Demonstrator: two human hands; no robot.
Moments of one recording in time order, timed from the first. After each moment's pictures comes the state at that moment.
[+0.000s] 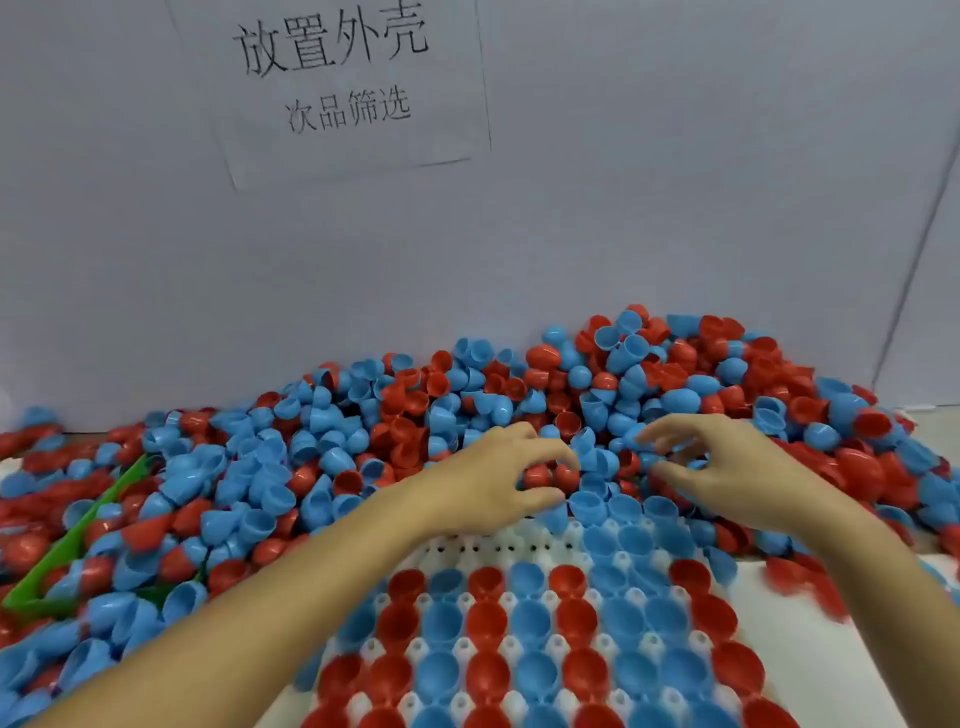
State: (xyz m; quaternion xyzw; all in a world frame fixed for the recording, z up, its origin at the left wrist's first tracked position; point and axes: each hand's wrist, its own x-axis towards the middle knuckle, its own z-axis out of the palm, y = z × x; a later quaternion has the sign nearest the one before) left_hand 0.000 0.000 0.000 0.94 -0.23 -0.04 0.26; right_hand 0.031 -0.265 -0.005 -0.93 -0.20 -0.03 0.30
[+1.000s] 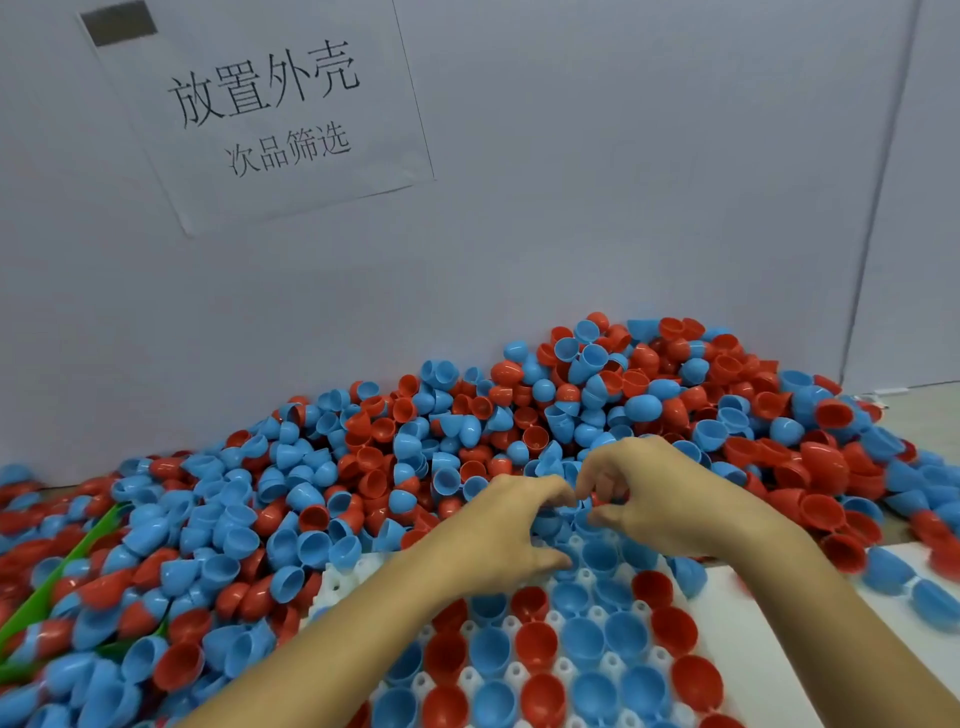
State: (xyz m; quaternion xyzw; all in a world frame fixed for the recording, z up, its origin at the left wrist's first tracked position) left_hand -0.003 -0.046 -0.023 0.94 -0.21 -0.03 0.25; right_hand 0.016 -0.243 0.001 -0.94 -0.22 0.03 0.26
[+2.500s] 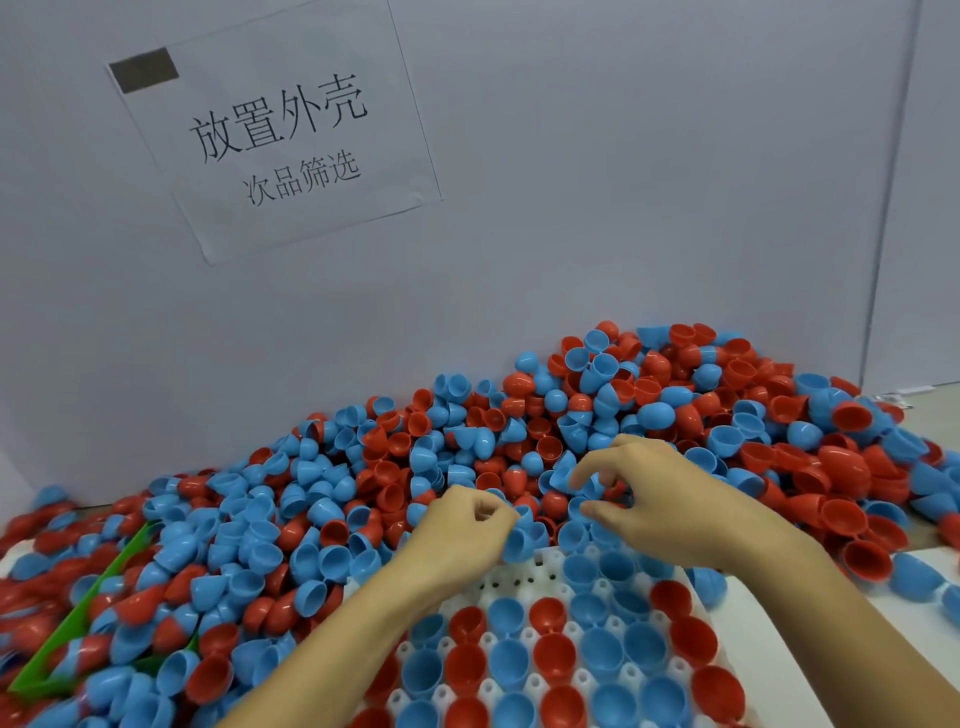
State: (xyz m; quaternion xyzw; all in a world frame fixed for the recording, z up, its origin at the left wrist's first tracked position) left_hand -0.022 -0.019 -0.011 0.92 0.01 -0.03 0.40; right_hand 0.009 -0.235 0.004 -0.93 -0.26 -0.01 0.26
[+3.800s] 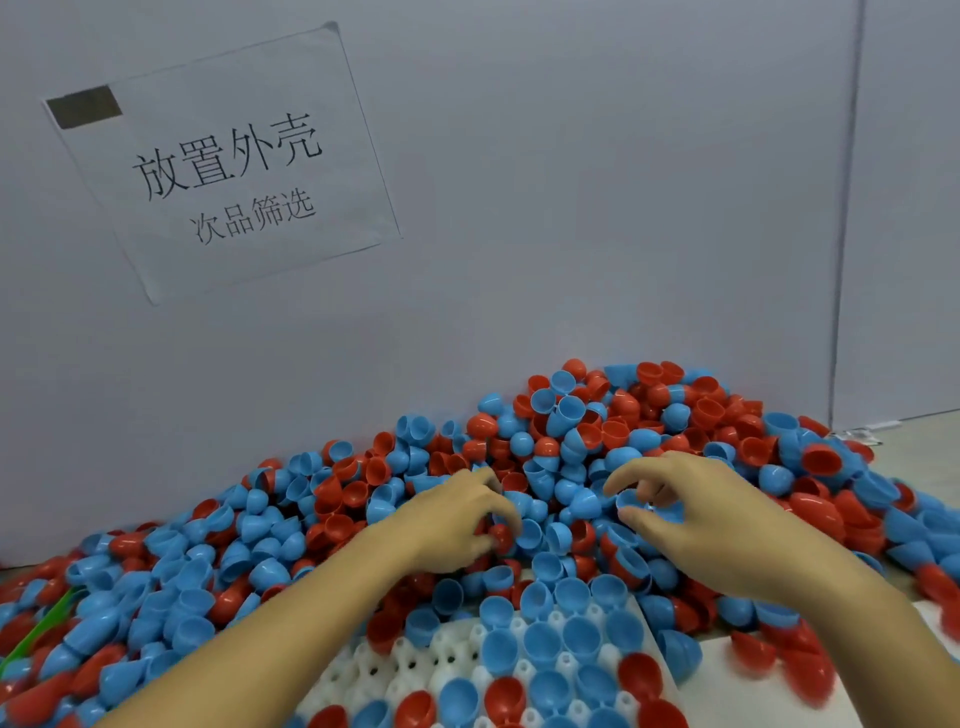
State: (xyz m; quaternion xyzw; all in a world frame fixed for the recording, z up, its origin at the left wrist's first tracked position) left_hand 0.075 -0.021 0.000 0.97 -0.25 -0.03 0.03; right_hand 0.026 -0.292 0.013 -0.93 -0.21 -0.06 0.30
